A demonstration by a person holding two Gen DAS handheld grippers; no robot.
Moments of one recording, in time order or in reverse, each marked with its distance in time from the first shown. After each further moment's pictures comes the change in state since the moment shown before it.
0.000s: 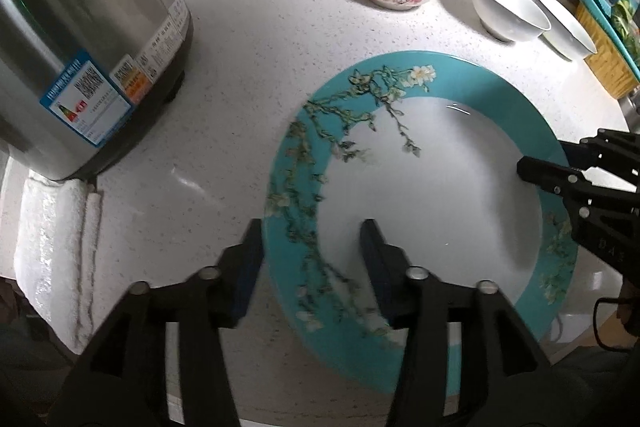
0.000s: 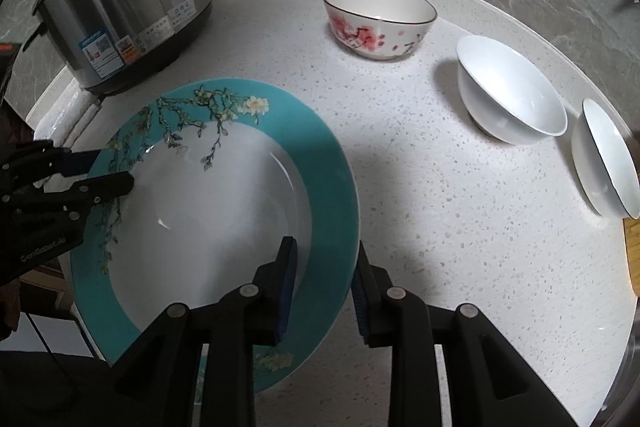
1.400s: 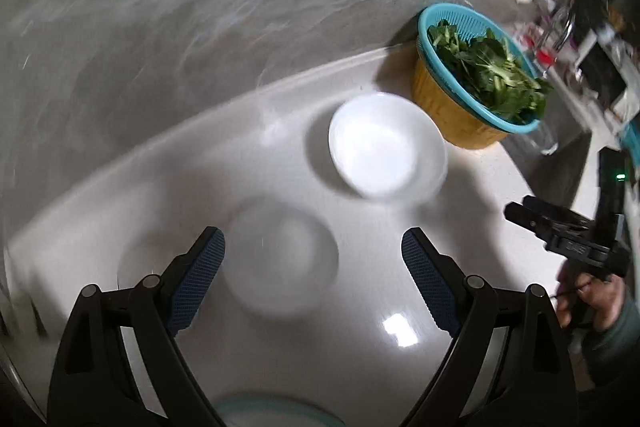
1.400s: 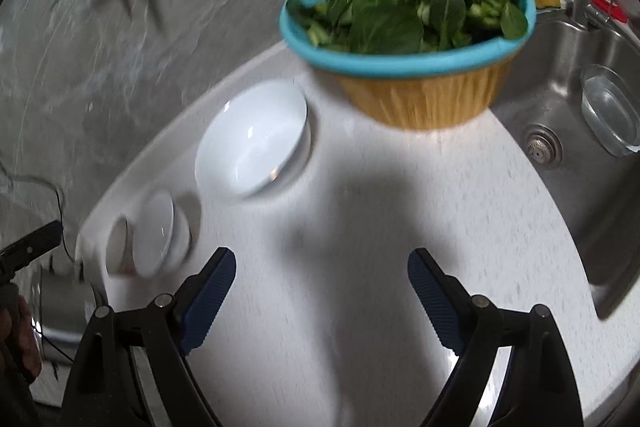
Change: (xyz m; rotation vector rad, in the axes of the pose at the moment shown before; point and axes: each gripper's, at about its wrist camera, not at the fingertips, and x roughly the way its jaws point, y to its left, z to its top) left arm -0.070 -0.252 0.293 0.530 -0.070 -0.293; right arm -0.127 -0.316 -0.109 0.988 -0.260 -0.083
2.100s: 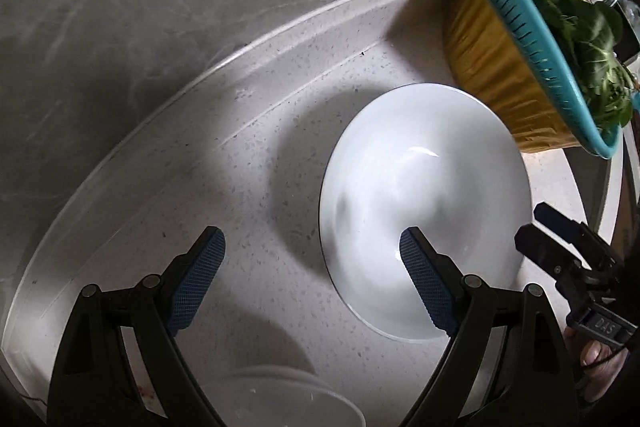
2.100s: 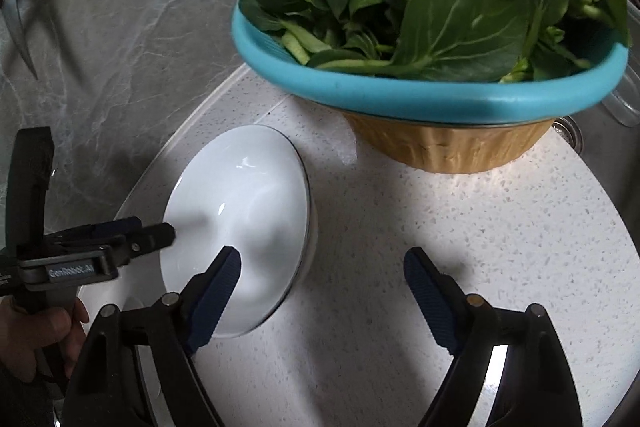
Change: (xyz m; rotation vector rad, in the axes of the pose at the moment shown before) left arm 0.206 -0.003 0.107 0.106 0.254 -0.090; right arm 0.093 0.017 0.042 0.177 -0.018 -0.061
